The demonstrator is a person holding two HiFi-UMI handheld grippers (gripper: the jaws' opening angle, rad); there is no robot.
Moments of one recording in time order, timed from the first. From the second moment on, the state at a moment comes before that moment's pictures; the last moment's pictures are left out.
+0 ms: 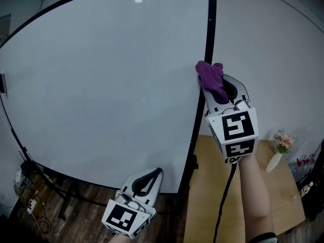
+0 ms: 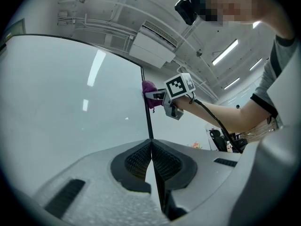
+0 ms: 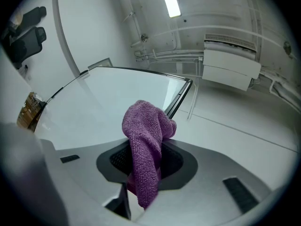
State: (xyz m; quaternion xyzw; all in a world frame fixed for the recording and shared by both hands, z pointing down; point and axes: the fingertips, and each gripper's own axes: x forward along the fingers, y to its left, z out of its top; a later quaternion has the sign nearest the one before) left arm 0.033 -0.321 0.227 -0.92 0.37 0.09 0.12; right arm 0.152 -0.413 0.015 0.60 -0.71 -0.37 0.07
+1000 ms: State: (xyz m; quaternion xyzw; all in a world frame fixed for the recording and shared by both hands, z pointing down) left arm 0.021 -0.299 0.262 -0.92 0.37 0.07 0.11; right arm 0.154 -0.418 0.095 0.62 -0.71 -0.31 0.11
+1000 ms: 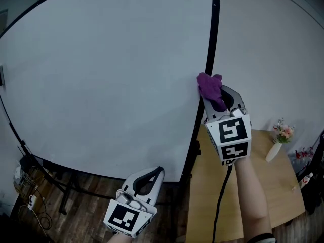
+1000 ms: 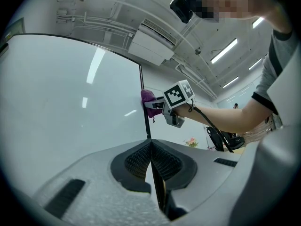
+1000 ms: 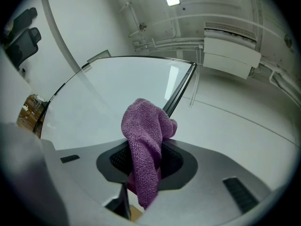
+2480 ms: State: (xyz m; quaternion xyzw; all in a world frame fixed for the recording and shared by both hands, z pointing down) left arm 0.004 -0.275 0.306 -0.93 0.36 0.06 0.07; right arm 0.156 -0.422 0.216 0.64 -0.71 -0.23 0.17
